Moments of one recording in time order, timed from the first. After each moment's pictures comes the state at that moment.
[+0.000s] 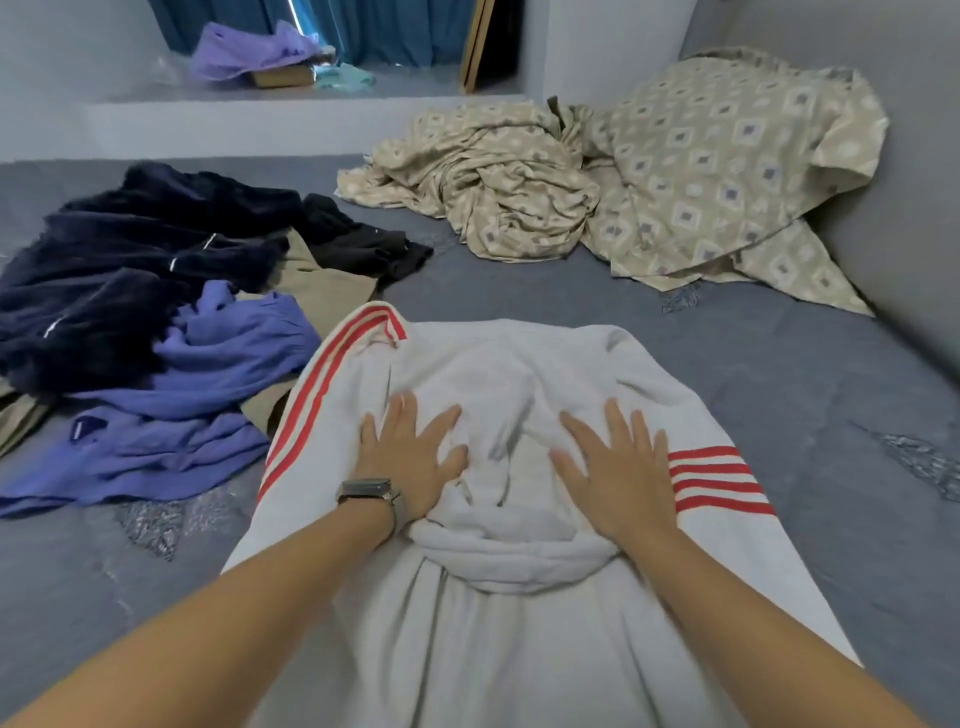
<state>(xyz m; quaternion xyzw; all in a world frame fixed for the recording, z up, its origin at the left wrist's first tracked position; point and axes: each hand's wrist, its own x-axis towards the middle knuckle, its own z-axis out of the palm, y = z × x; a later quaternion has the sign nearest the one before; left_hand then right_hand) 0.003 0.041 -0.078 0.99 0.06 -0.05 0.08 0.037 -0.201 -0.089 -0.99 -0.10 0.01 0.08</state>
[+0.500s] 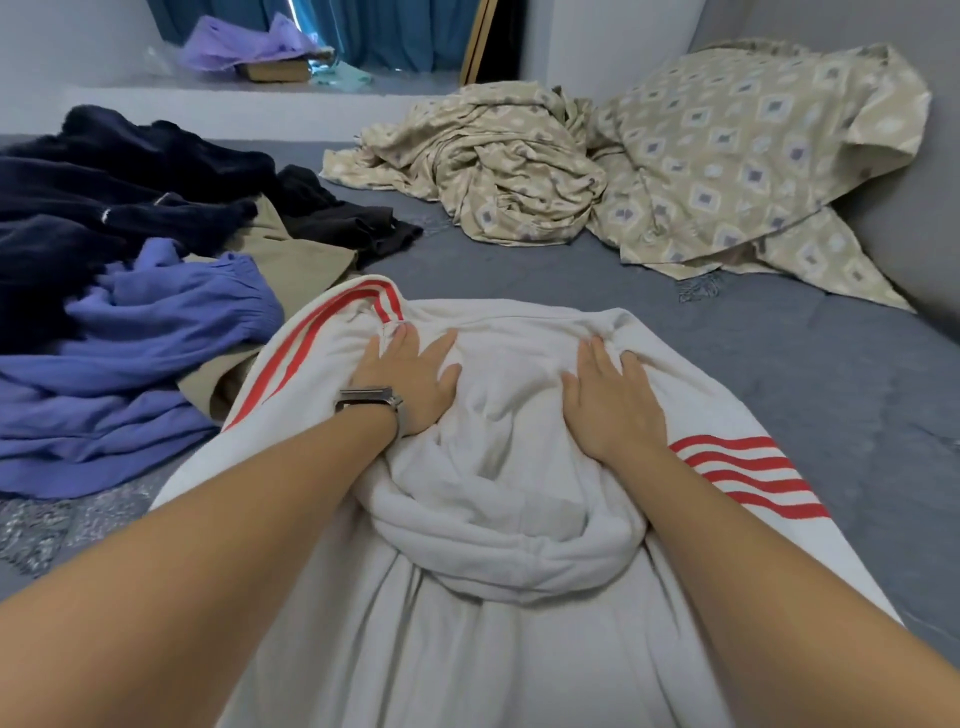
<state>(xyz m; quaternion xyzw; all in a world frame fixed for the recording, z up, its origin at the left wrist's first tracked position) 0.102 0.055 -0.093 1.00 0.04 0.00 0.02 0.129 -0.174 -0.104 -0.99 -0.10 -0.03 0.09</state>
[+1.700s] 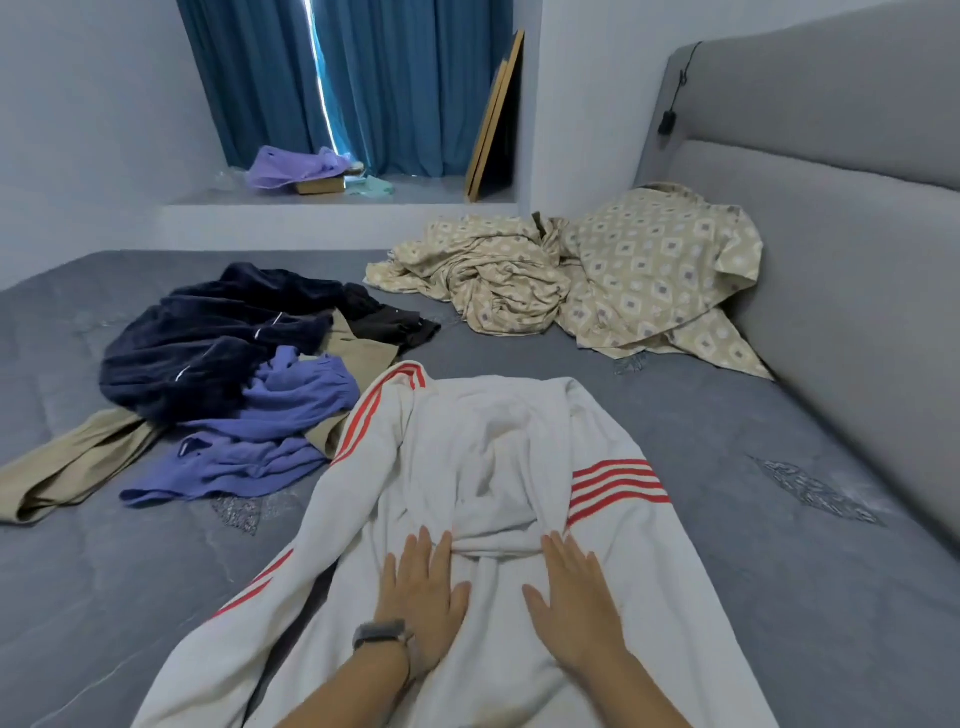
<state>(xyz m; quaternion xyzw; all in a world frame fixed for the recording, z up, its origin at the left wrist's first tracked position) -0.169 -0.027 -0.063 0.99 0.07 -0.07 0.11 -0.127 -0.218 -0.072 -0.97 -0.16 0.08 0.16</state>
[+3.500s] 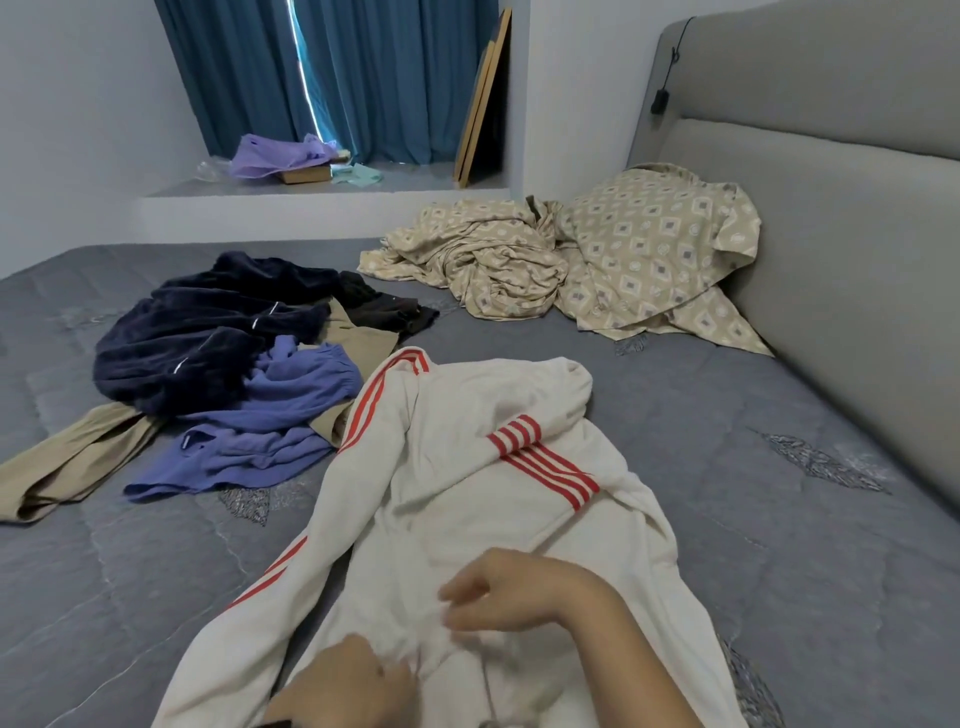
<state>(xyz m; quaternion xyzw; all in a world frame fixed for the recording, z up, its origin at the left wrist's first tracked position) -0.265 0.008 -0.062 0.94 0.25 -0.04 0.23 -0.150 -0.156 0.027 -0.84 -0.26 0.37 0.30</state>
